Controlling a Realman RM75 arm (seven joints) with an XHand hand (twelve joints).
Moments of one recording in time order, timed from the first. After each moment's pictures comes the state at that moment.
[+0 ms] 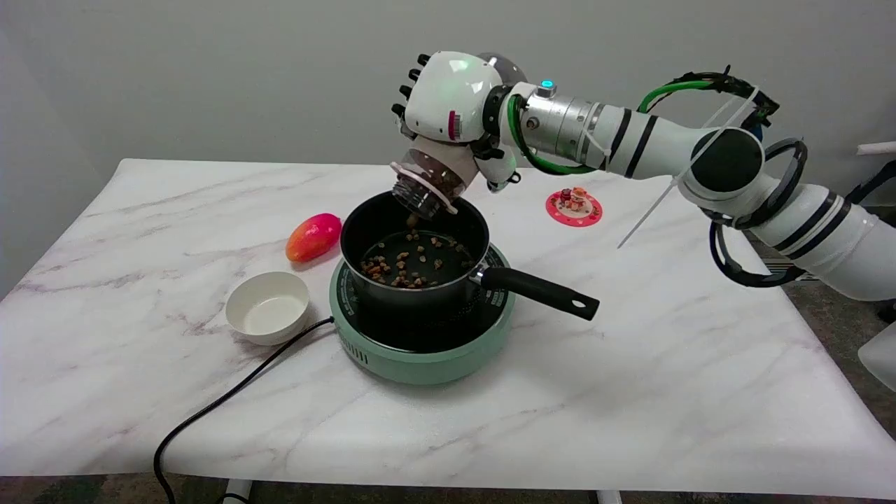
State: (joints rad) arm 0.82 -0.75 -2.28 1.60 -1.34 0.32 1.75
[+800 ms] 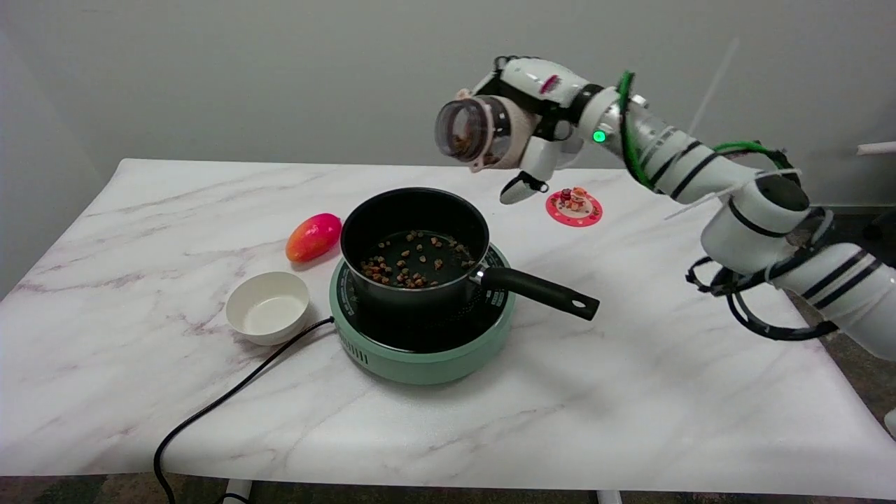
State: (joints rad) arm 0.49 -0.74 -1.96 1.53 -0.59 0.15 1.74
